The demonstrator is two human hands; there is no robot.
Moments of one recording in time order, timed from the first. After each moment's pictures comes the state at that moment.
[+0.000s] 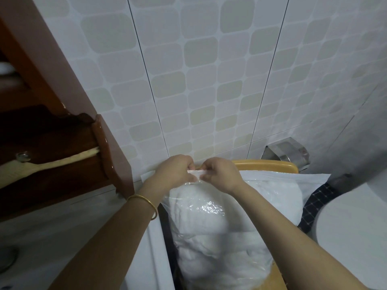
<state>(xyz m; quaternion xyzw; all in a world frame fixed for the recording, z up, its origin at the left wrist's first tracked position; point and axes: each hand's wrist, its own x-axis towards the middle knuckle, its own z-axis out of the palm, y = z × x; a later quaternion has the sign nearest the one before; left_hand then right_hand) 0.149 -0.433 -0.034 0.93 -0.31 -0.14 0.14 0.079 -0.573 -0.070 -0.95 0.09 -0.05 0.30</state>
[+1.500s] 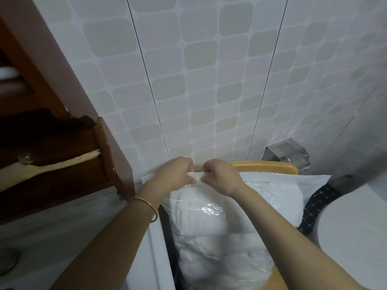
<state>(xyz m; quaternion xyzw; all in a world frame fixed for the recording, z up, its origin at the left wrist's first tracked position) 0.151 -0.432 -0.038 0.93 -0.32 -0.14 0.12 0.076 -0.571 -0.065 -0.97 0.08 -0.04 0.25</state>
